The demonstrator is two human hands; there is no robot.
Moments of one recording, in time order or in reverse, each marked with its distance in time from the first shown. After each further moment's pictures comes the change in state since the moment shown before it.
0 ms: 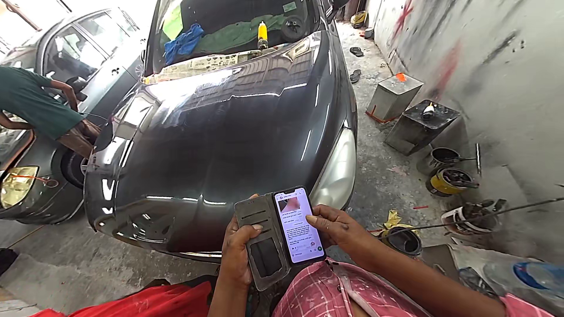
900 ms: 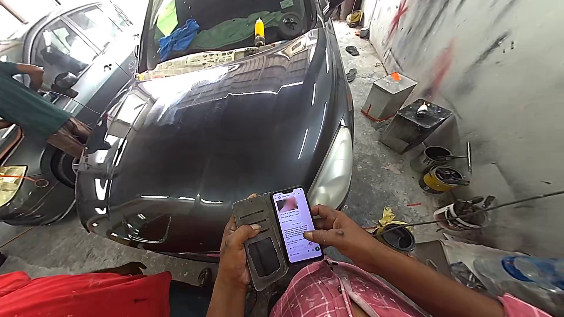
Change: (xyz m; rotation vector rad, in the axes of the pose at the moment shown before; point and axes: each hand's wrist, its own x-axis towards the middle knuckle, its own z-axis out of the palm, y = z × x) left_hand 0.000 -0.003 -0.005 -0.020 0.012 -0.009; right_hand -0.002 0.002 0.002 -0.027 -0.043 0.010
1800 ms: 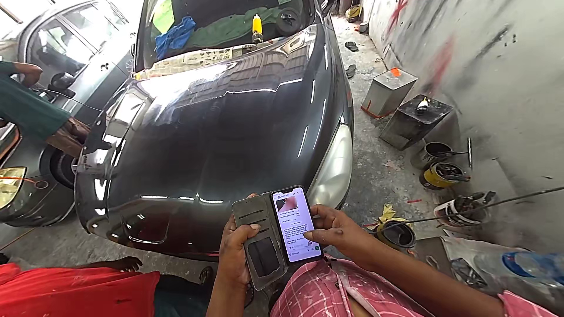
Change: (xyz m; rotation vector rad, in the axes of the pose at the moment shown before) left_hand 0.004 0.000 0.001 0.017 0.000 -0.010; right_hand 0.001 0.000 -0.002 -0.002 -0.016 0.002
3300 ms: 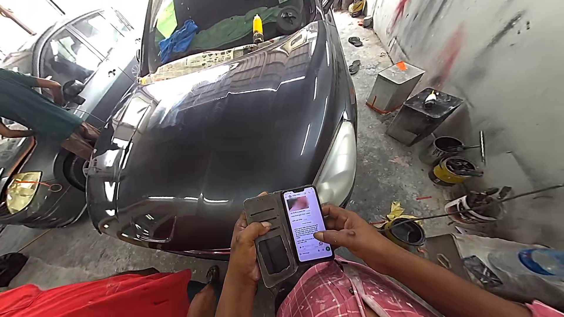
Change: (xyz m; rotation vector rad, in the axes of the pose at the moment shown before) left_hand -0.002 -0.009 0.010 0.033 -0.042 -0.032; right_hand -0.014 0.010 -0.010 0.026 0.039 -0.029
